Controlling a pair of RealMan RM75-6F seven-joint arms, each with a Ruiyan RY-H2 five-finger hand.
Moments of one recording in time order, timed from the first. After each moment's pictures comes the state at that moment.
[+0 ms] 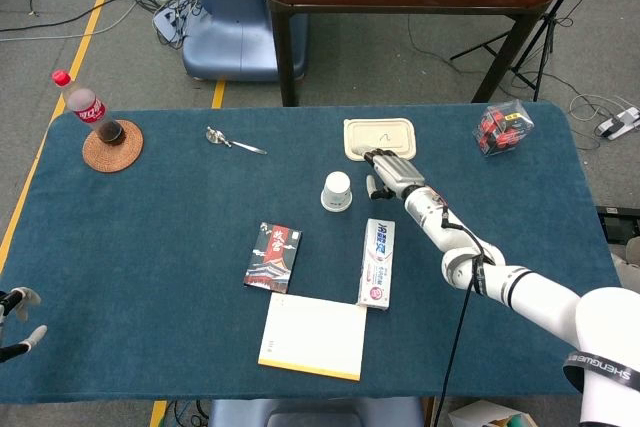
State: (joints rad) left arm -0.02 -1.00 -0.01 -1.64 1.51 1.53 0.06; right arm 1.04 -1.51 0.32 -1.06 -0.86 0.33 0.10
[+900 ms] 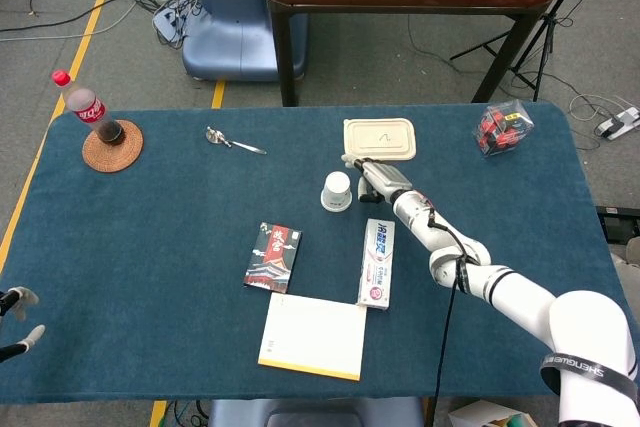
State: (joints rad) left arm -0.01 -0.99 -0.01 -1.64 1.51 1.53 0.05; right arm 1.04 -1.63 0.38 -0.90 -1.06 0.24 0.32
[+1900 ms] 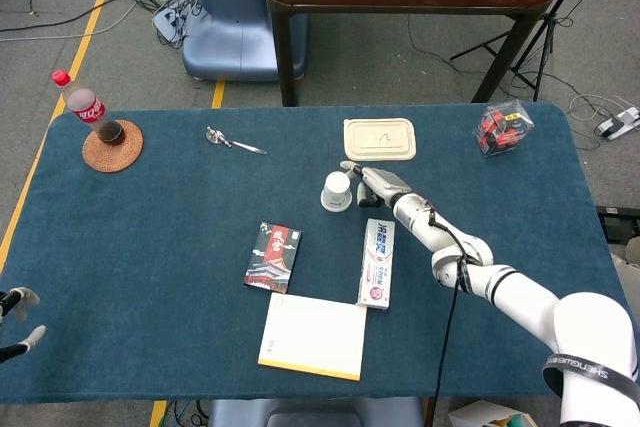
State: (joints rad) left arm -0.01 -1.00 -0.01 -1.64 1.51 1.53 0.06; right arm 1.03 -1.63 0.42 -0.90 -1.22 0.16 0.48
